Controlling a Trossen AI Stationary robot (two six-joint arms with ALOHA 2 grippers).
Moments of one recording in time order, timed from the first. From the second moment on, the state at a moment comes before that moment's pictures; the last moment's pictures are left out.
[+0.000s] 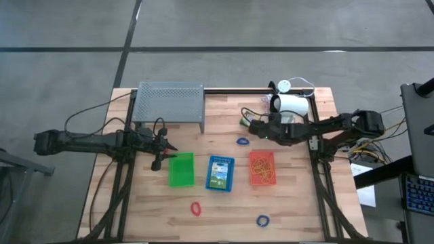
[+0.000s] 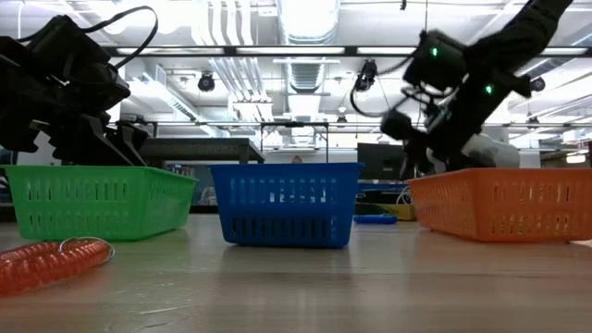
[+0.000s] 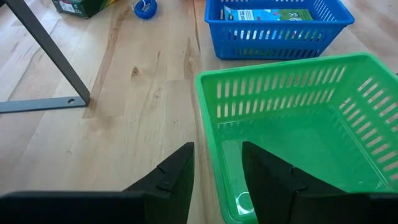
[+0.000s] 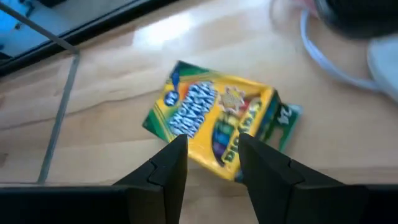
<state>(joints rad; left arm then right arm) 0.13 0.60 0.09 -0.07 0.17 0.15 -0.15 1.40 0.56 -0.11 0.64 1.40</state>
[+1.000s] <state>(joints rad) 0.13 0.60 0.09 -0.07 0.17 0.15 -0.39 1.71 0.80 -0.09 0.23 1.10</state>
